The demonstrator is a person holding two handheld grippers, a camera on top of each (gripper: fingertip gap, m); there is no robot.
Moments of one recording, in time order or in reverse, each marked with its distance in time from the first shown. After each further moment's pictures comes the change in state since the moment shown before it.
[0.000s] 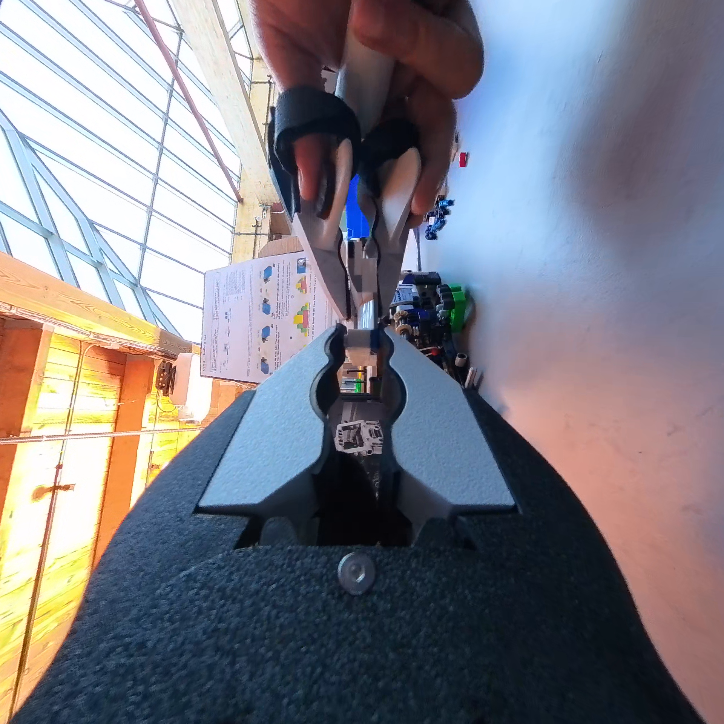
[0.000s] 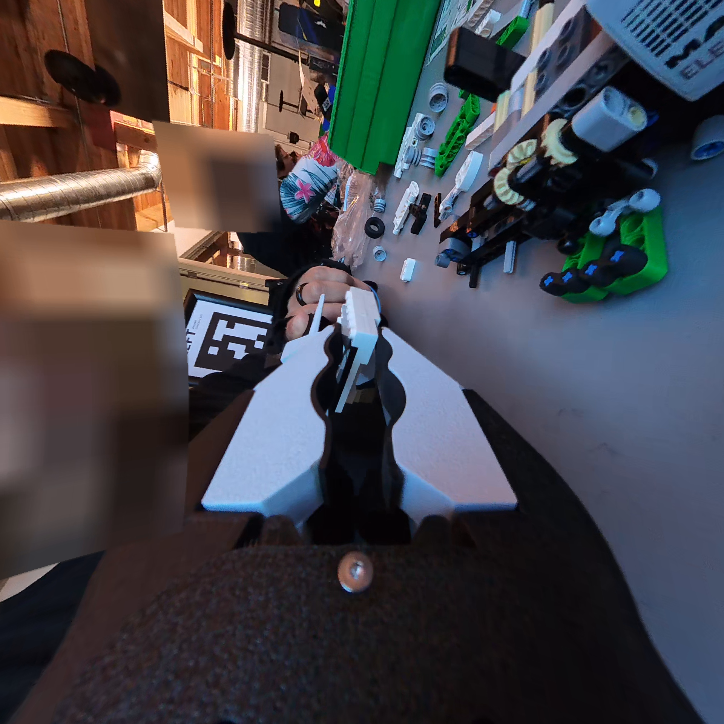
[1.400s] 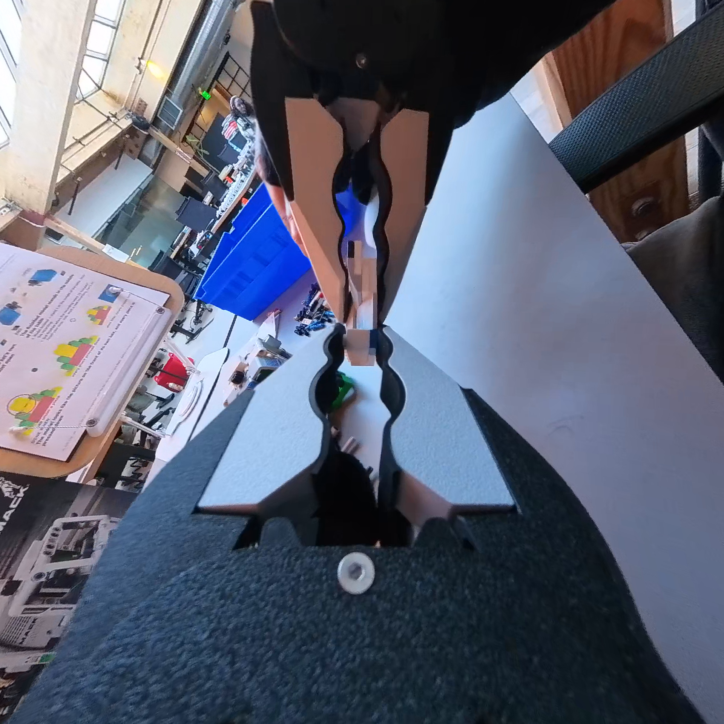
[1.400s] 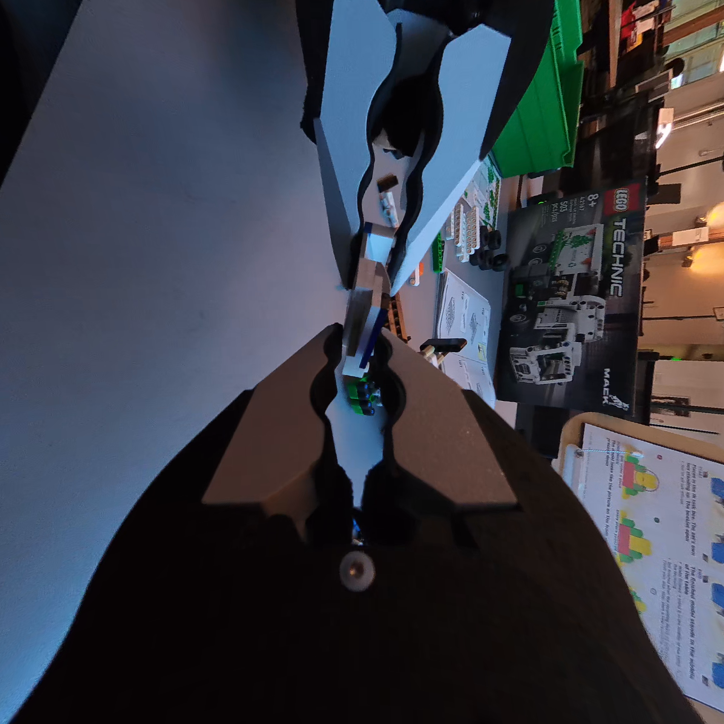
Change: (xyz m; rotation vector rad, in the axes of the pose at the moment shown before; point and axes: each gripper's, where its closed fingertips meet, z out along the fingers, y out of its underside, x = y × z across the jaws) left arm -0.002 -0.026 -0.020 0.371 0.434 -0.680; right arm -0.003 0.028 -0.009 -0.535 0.783 -2.109
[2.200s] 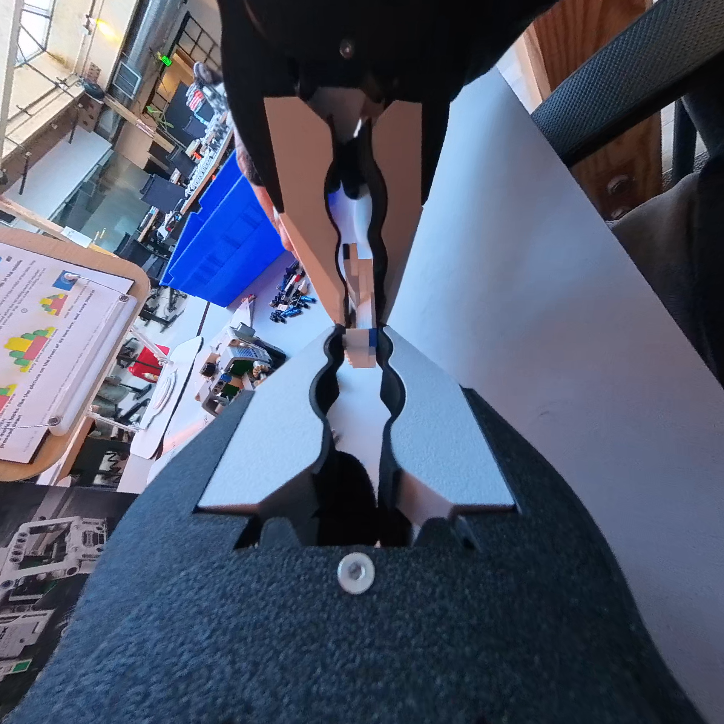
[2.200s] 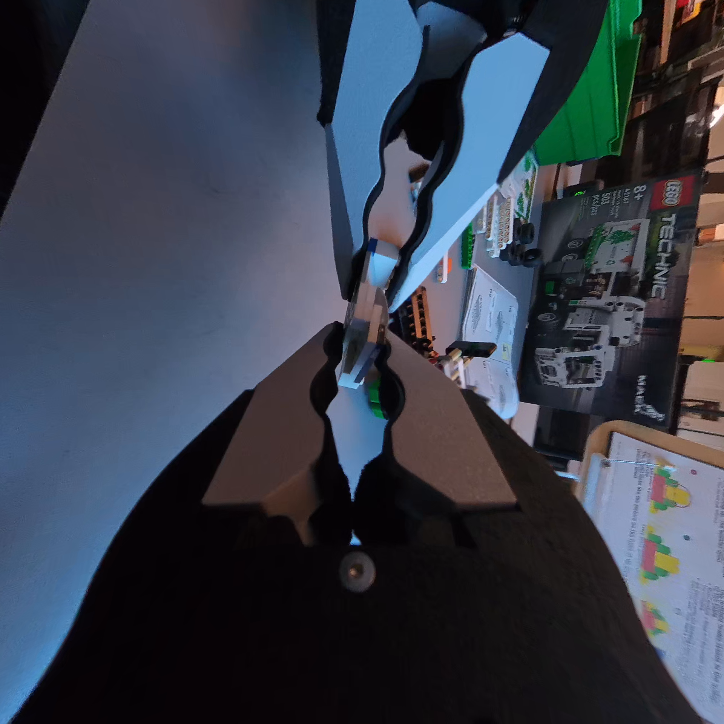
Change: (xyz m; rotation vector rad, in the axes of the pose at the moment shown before) left arm 0.013 0.011 0.006 -0.053 0.062 -0.008; right arm -0.014 0.003 0.012 -0.039 -0.061 -0.006
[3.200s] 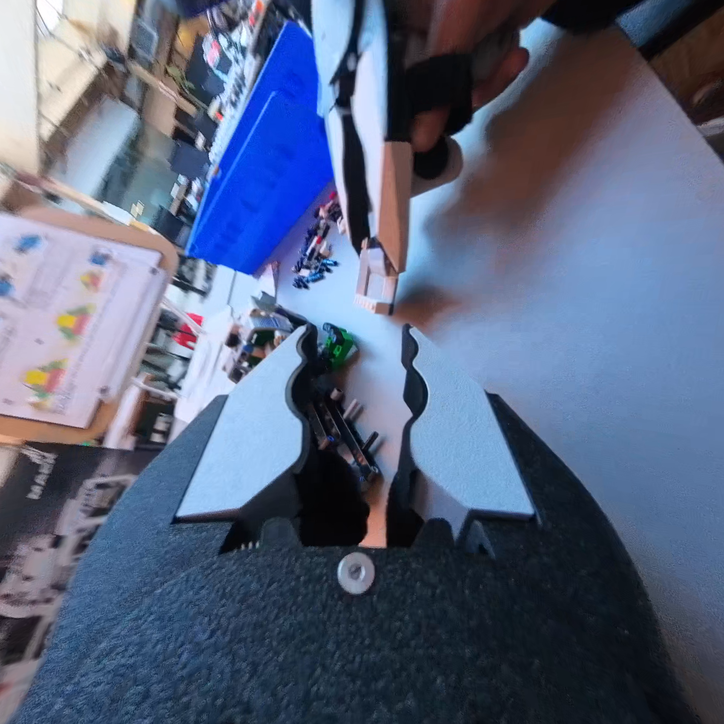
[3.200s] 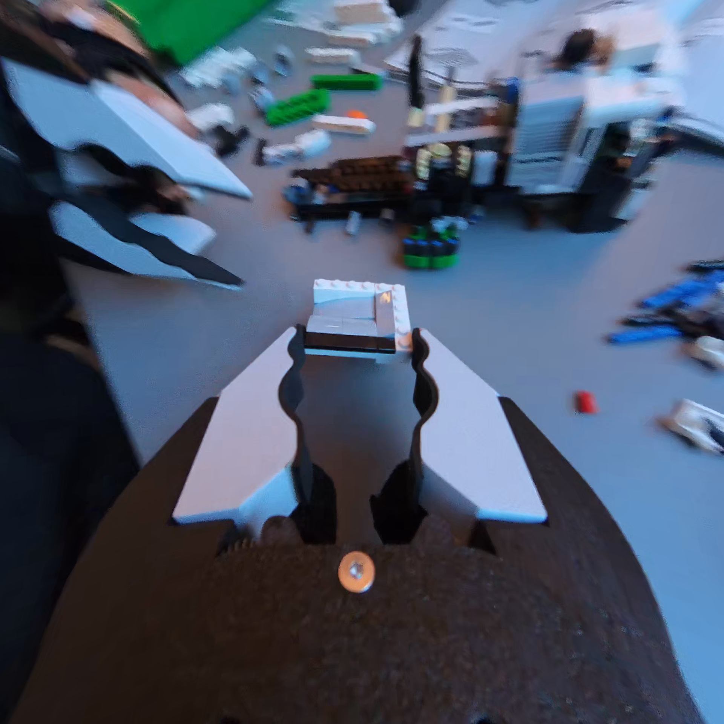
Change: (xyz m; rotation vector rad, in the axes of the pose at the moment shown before) left arm -0.010 0.022 0.005 -0.116 -0.079 0.089; right arm -0.019 0.062 0.001 0.116 -0.043 1.401
